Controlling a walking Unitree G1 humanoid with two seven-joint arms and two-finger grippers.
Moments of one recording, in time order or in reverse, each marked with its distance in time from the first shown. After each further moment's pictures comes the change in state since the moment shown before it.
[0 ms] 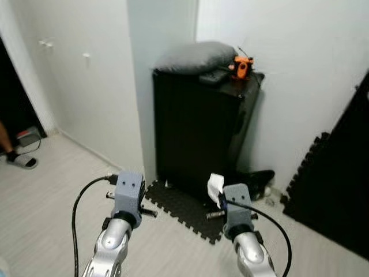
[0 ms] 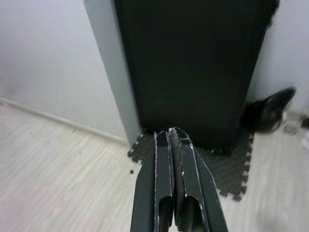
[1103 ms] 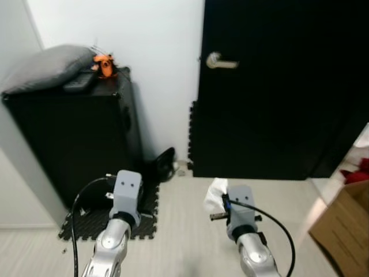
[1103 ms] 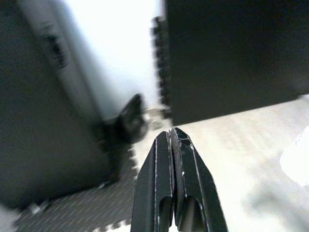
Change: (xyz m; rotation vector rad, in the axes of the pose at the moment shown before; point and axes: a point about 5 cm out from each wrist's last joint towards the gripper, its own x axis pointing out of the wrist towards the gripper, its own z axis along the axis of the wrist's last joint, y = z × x) left arm 0.002 -0.006 0.001 -0.007 0.003 -0.023; right arm -0.001 -0.015 -0.003 -0.004 0.014 -0.056
